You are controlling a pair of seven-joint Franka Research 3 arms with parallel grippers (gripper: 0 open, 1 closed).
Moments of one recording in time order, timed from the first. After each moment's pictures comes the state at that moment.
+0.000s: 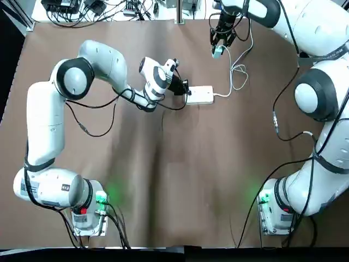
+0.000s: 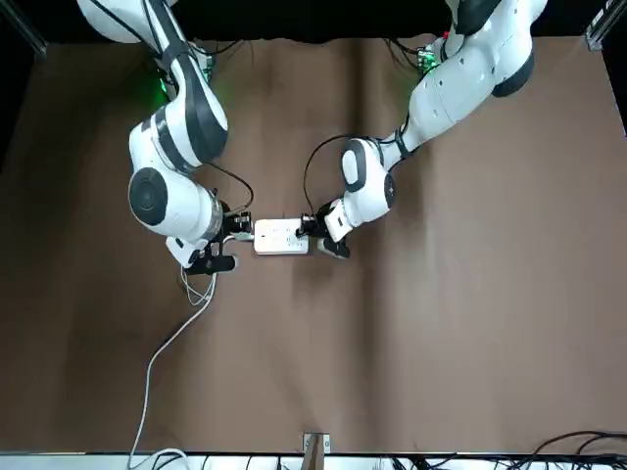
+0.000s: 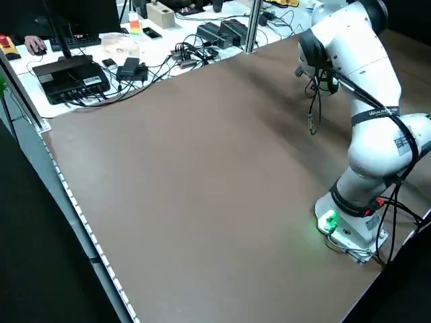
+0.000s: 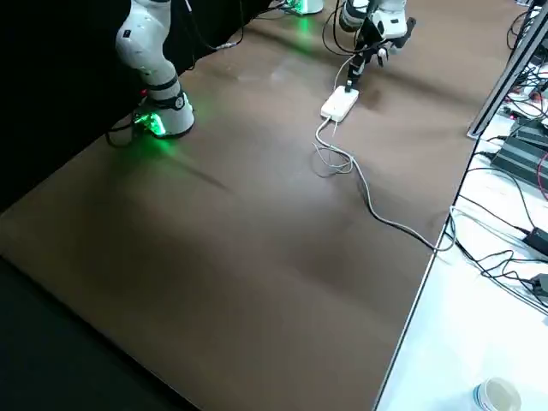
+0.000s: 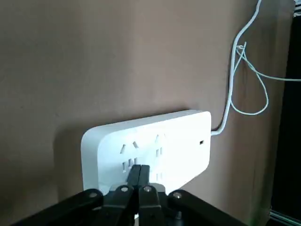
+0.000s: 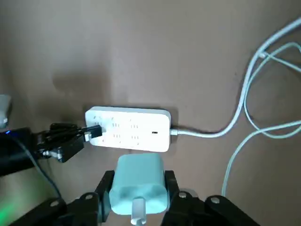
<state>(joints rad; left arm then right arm) -0.14 0.96 -0.80 -1.78 -0.89 3.04 0.36 0.46 0.44 -0.04 -1.49 0.27 1.77 0.31</state>
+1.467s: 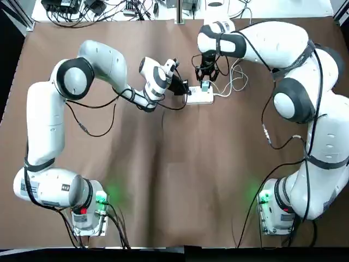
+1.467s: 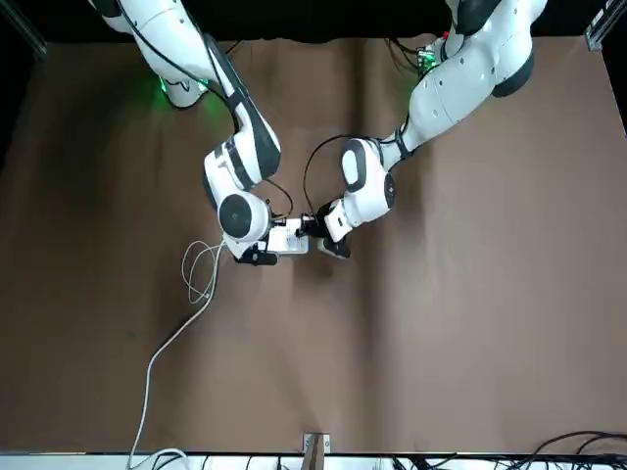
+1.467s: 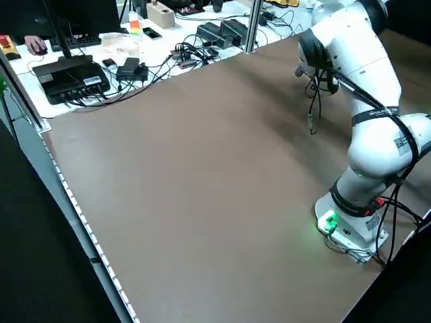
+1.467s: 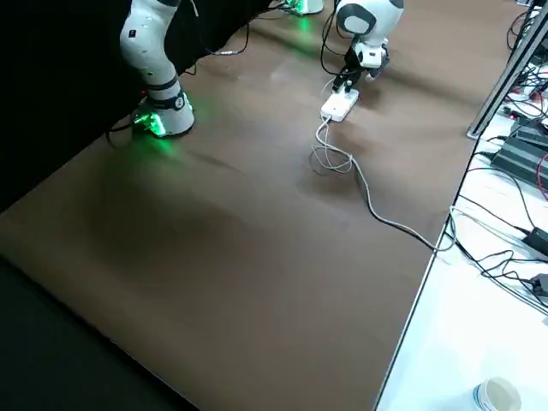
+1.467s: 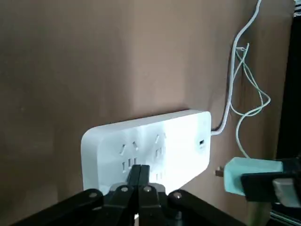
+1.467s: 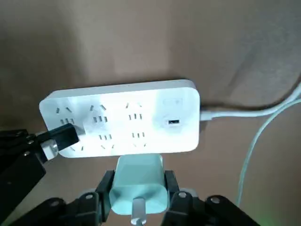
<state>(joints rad) -0.14 0.96 -0.80 -1.78 -0.89 3.04 0.36 0.61 0.60 -0.04 -1.59 0.26 1.90 0.52</state>
